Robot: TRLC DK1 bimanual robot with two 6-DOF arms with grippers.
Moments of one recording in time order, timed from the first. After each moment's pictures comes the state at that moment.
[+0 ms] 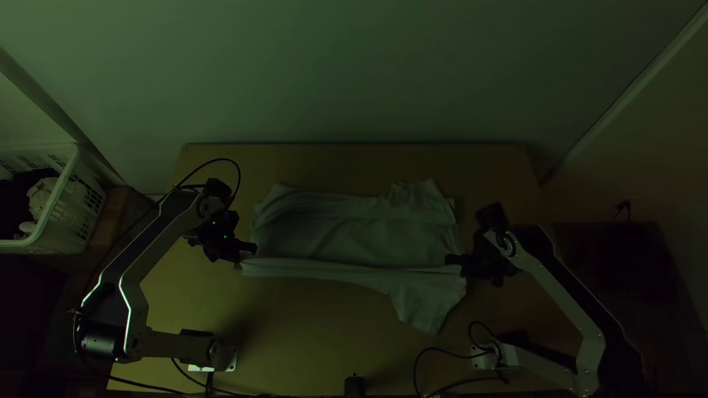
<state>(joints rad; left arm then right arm) -0.09 1.46 1.16 -1.22 0.03 0.04 0.26 1.23 0.89 -1.10 -0.14 0.38</state>
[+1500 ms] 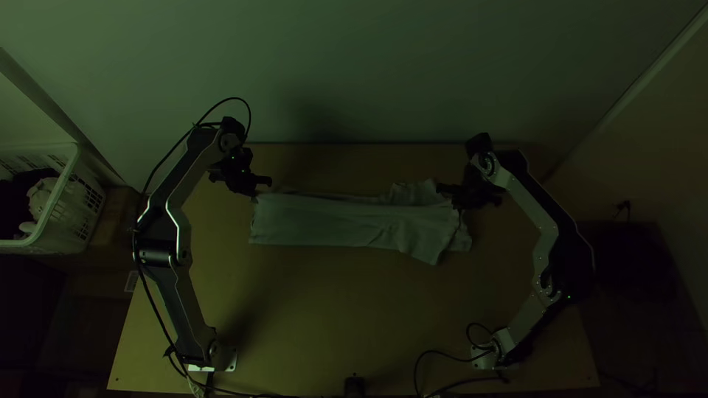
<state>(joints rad) -0.07 2.03 1.94 -1.24 0.03 0.02 0.17 1.85 1.57 -1.07 -0.06 0.36</state>
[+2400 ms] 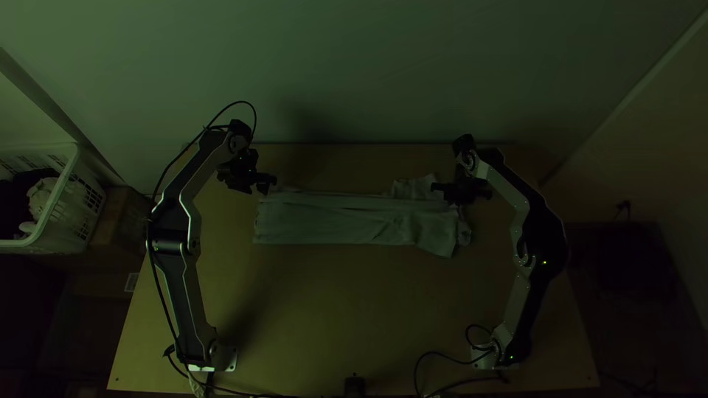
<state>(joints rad) -0.07 2.15 1.99 -1.16 0.03 0.02 0.17 2.09 1.69 -1.00 0.06 0.31</state>
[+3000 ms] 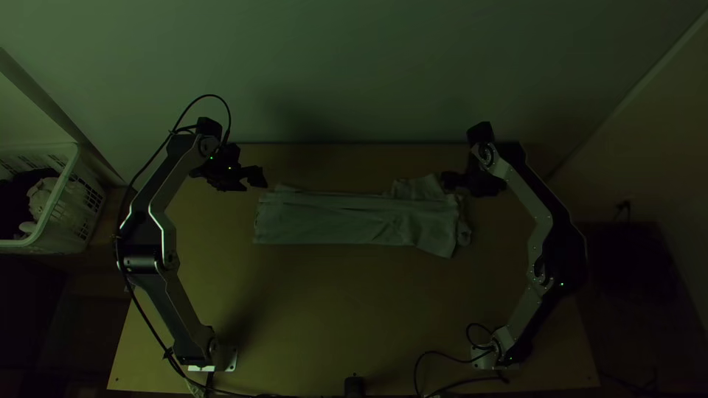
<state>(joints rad) 0.03 1.95 1.81 -1.06 0.33 0.02 0.16 1.91 1.68 -1.01 0.08 0.30</state>
